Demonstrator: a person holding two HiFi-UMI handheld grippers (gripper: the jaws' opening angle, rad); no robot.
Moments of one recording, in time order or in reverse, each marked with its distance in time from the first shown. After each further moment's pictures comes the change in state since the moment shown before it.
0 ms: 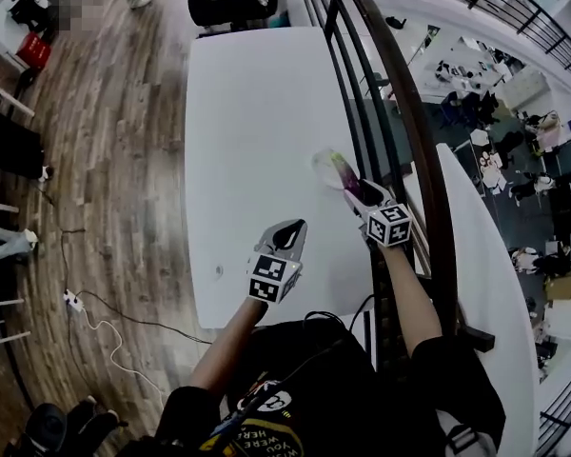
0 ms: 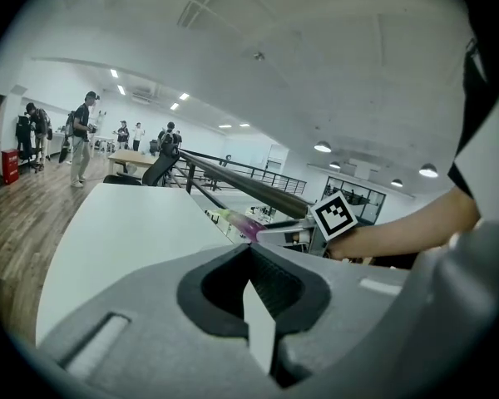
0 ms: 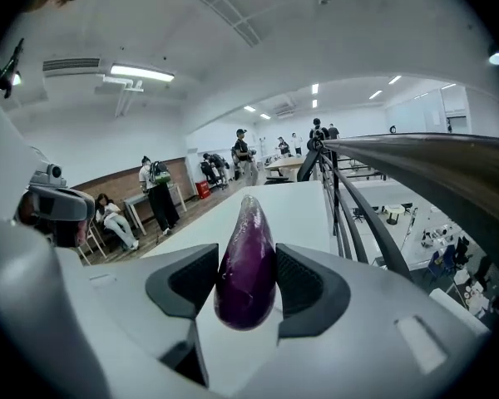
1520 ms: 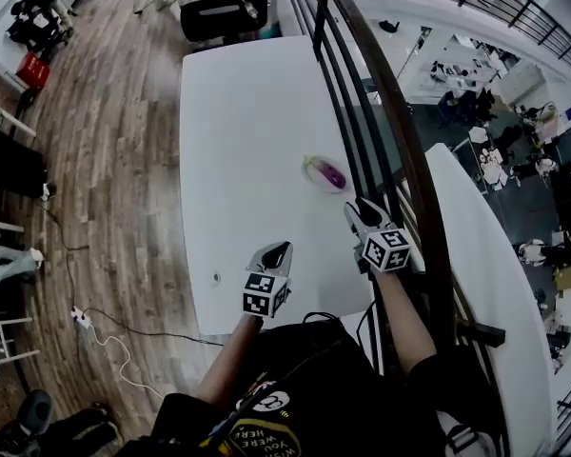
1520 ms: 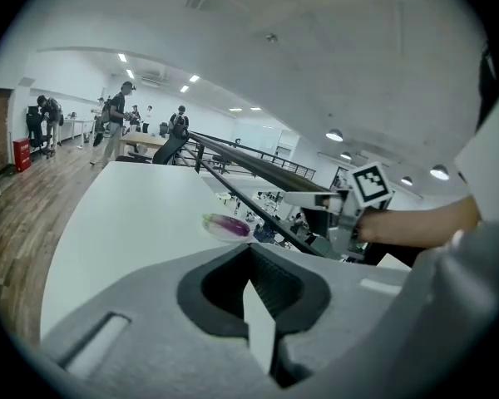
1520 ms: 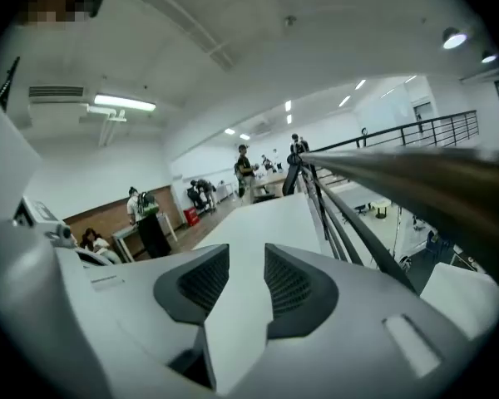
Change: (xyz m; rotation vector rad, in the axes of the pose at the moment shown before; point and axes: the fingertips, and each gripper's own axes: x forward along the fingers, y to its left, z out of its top) left arm -0.019 0.009 -0.059 -0.072 0.125 0.051; right arm -0.047 0.028 0.005 0.161 -0.146 -0.070
